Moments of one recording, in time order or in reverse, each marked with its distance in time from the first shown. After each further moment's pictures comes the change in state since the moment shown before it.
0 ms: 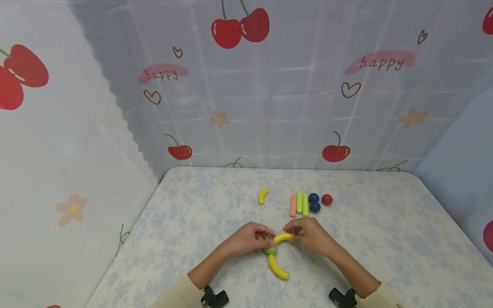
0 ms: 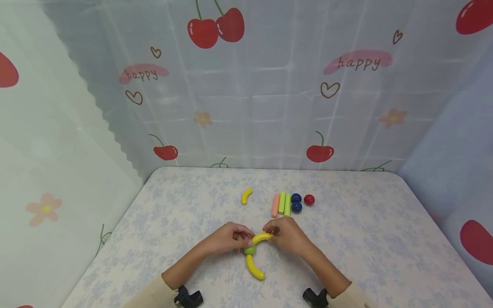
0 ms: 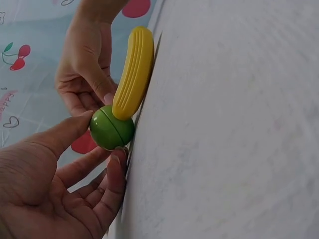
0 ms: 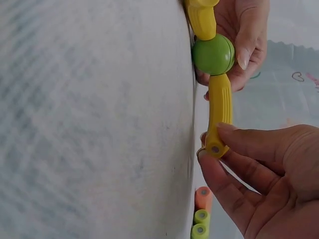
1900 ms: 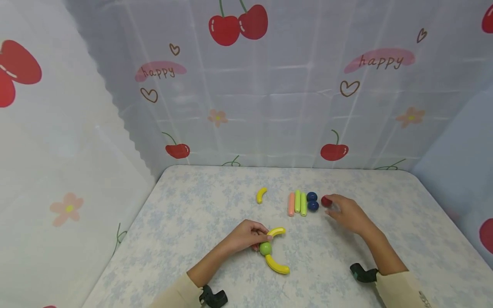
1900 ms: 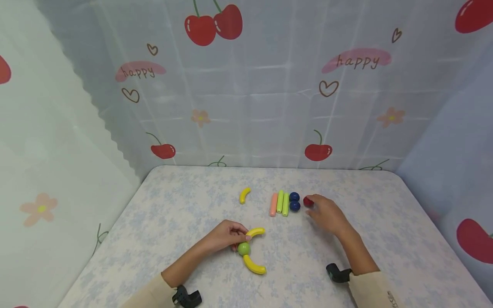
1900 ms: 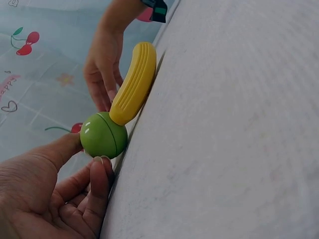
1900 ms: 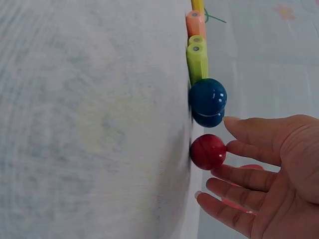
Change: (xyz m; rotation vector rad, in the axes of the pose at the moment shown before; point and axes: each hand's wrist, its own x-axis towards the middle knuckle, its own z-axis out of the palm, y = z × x) left_hand 0.006 -0.016 0.003 -0.063 0.096 -0.054; right_hand -0.016 0.065 -0.081 -0.329 0.162 0.229
